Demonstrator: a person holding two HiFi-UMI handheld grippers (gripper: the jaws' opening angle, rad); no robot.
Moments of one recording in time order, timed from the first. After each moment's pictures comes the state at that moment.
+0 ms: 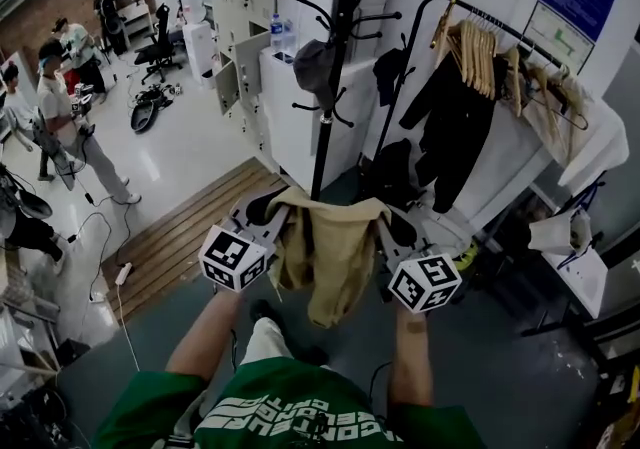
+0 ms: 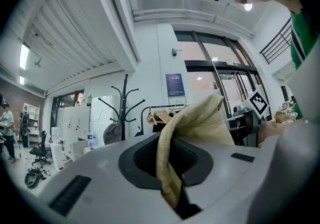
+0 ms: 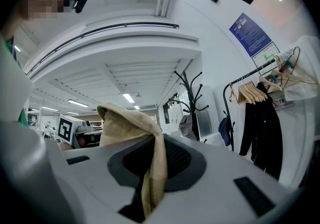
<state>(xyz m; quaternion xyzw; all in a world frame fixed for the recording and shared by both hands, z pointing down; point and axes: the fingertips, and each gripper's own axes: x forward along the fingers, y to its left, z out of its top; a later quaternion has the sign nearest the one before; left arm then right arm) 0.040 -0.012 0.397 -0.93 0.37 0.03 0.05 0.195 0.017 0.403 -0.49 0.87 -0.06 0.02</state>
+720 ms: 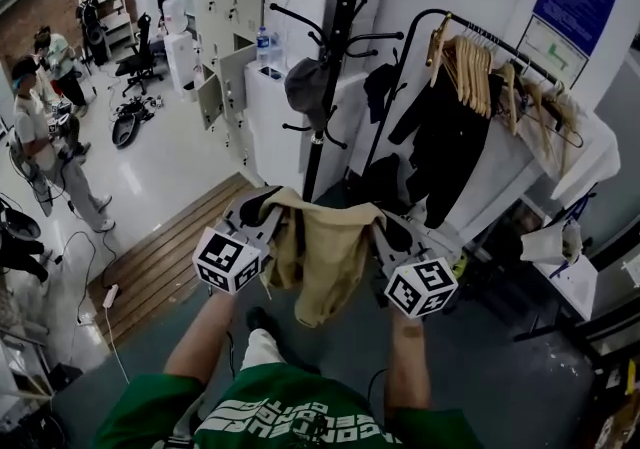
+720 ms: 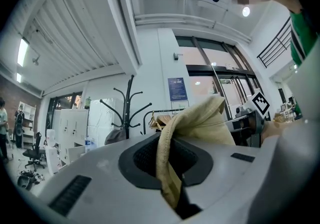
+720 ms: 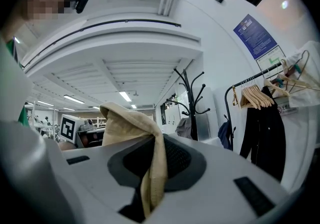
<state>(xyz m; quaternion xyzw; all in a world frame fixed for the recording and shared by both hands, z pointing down) 0.019 -0.088 0.384 -0.93 0.36 0.05 0.06 0.176 -0.046 0.392 -0.50 0.86 -0.04 0.01</state>
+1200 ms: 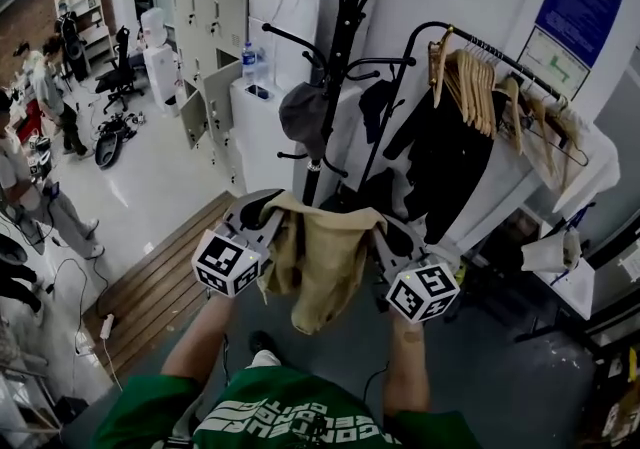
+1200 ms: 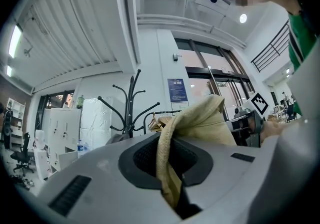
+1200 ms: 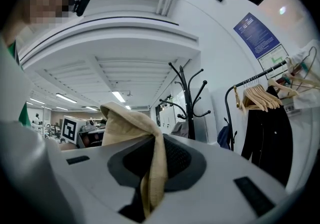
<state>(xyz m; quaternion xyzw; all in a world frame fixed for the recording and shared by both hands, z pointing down) 0.005 -0.200 0.371 -0.95 0.31 0.06 0.07 0.156 -0.145 0.380 -0.53 0.85 -0.03 0.02</state>
